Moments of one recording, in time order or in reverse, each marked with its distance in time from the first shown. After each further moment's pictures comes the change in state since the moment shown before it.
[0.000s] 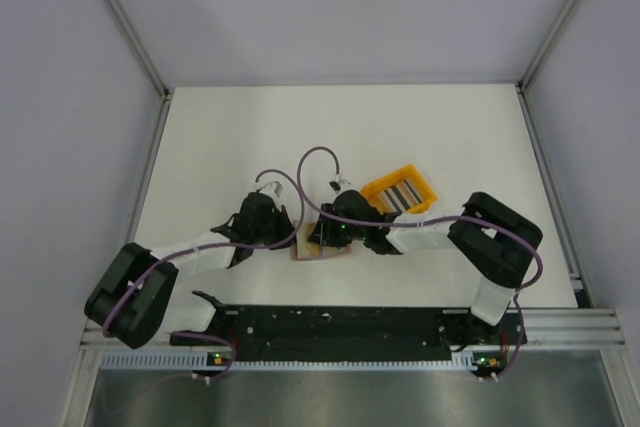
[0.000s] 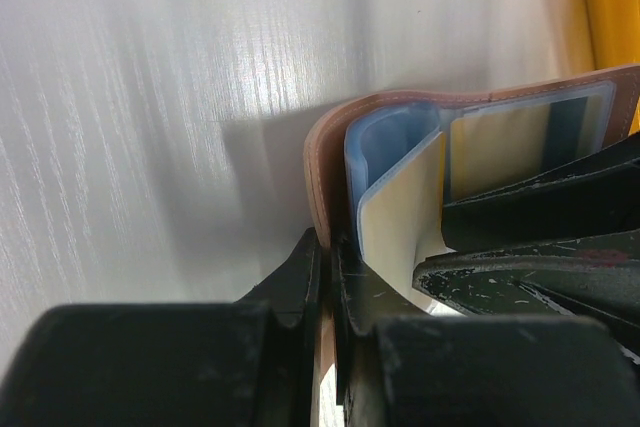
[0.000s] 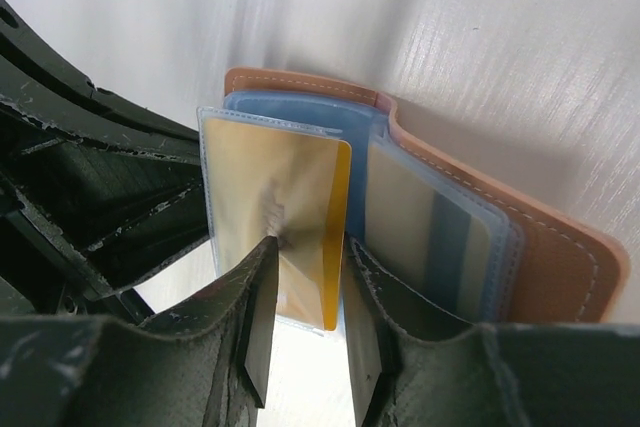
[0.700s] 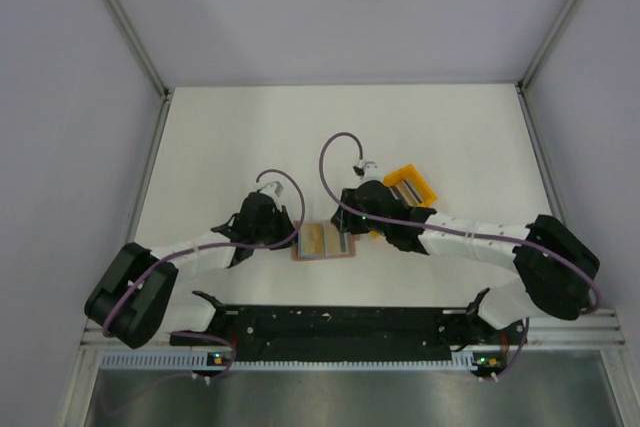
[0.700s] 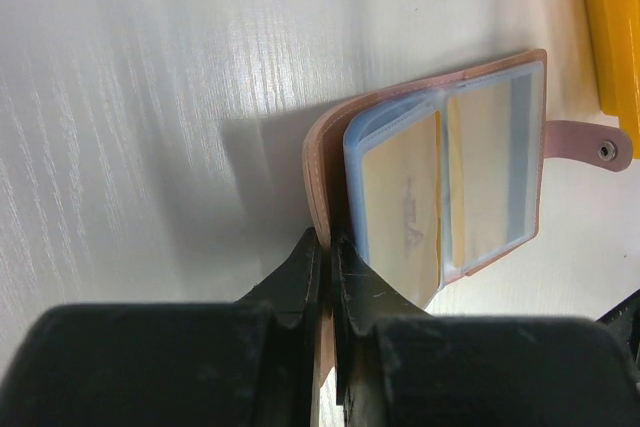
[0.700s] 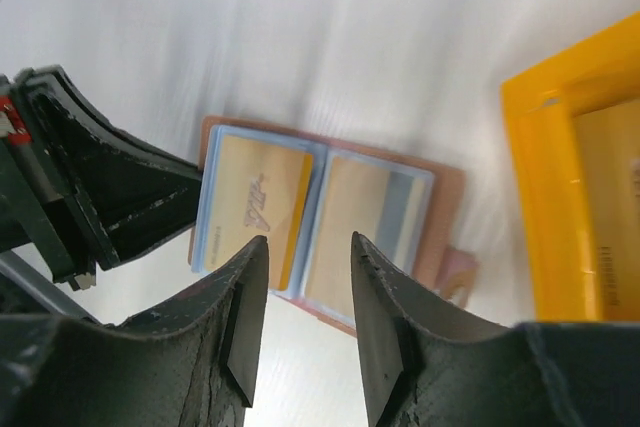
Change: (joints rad) left arm -0.002 0.000 0.002 -0.003 0.000 0.000; right arm -0.022 -0.270 -0.032 -0.225 0.219 -0.125
